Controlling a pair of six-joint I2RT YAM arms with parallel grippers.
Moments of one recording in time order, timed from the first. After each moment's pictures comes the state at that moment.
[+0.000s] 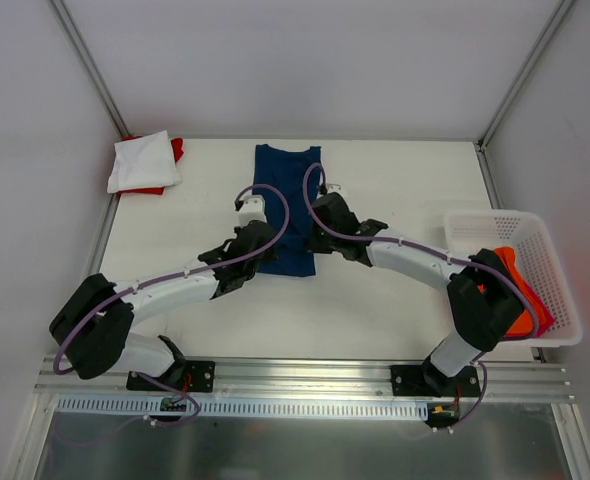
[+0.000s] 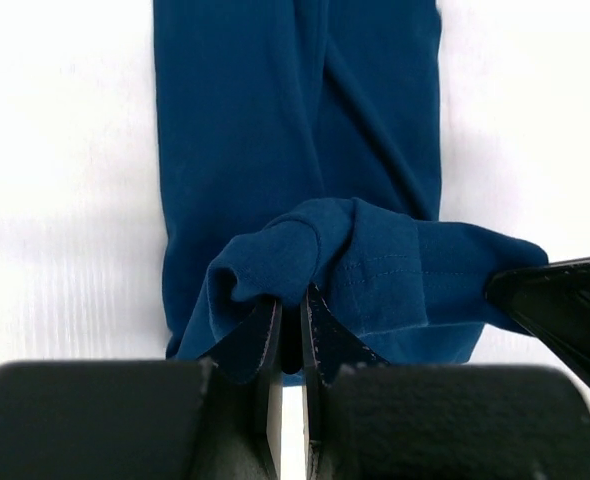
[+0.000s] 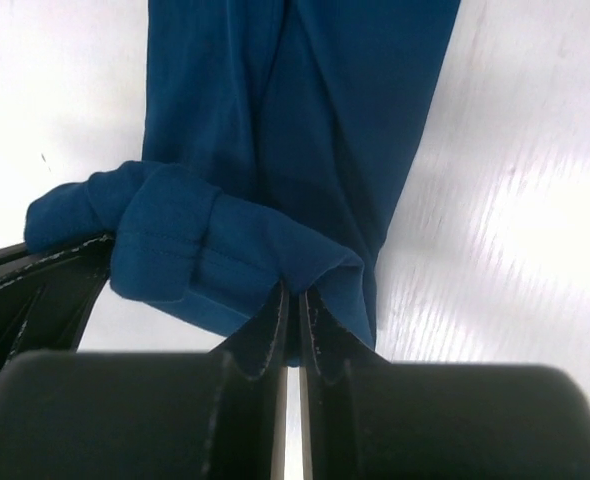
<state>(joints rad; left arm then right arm) -0.79 1.35 0.70 0.00 -0.51 -0.60 0.81 1.62 1.08 -0.26 0.16 0.69</state>
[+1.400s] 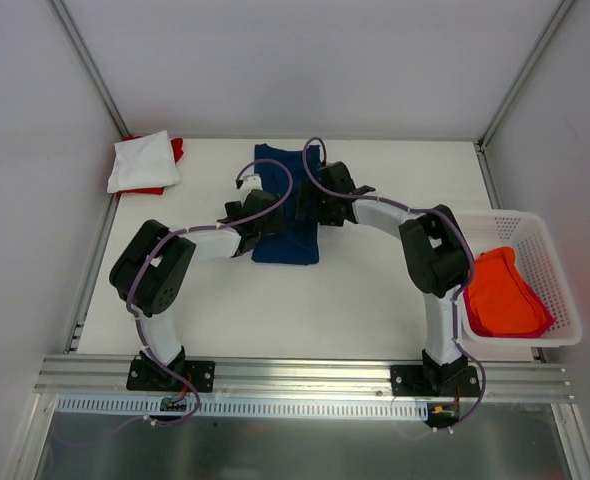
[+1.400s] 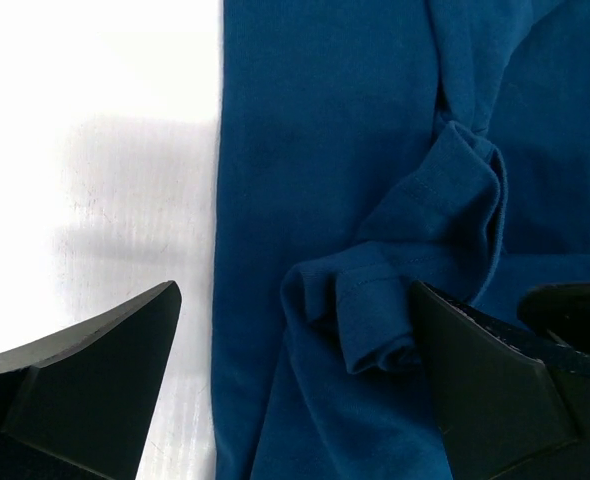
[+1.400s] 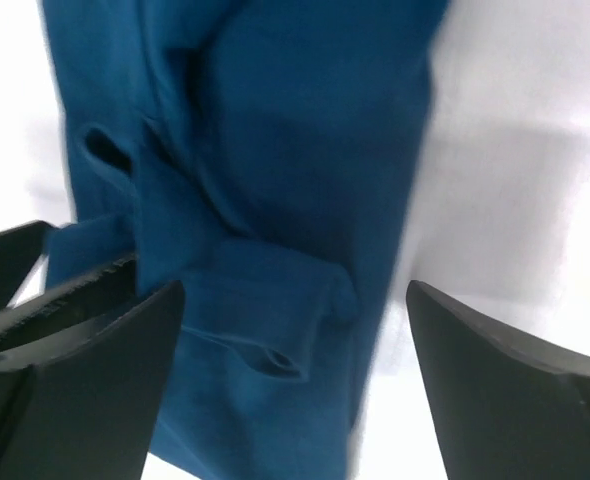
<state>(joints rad) -0.55 1.81 0.96 0.12 -0.40 -0.54 0.55 2.07 1.45 -0.25 -0.10 0.58</state>
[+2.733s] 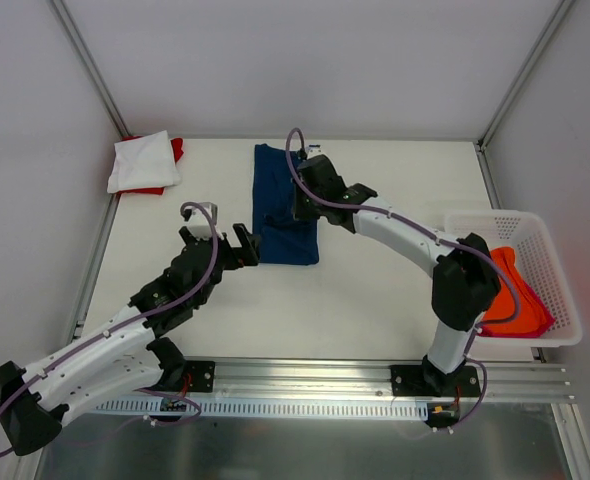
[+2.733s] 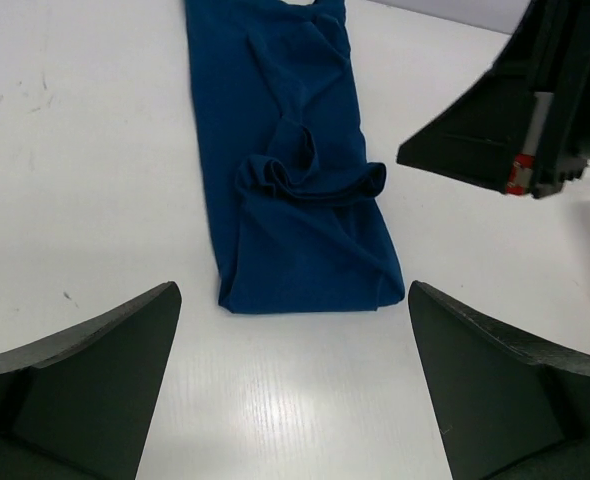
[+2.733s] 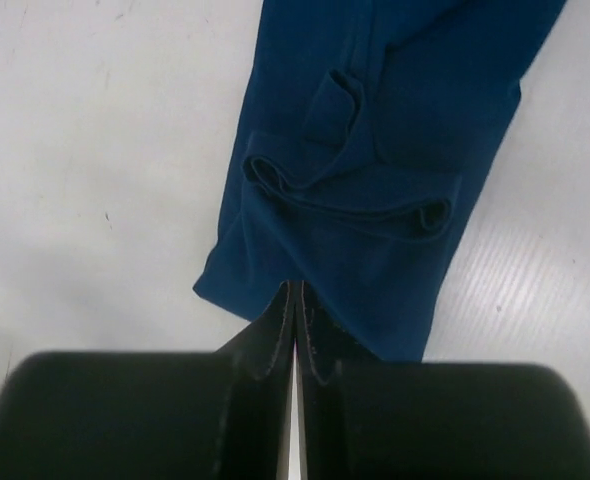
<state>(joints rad) -0.80 0.78 0.59 -0.09 -0.54 -0.47 0.76 1.76 1.45 -0.41 0.12 0.50</state>
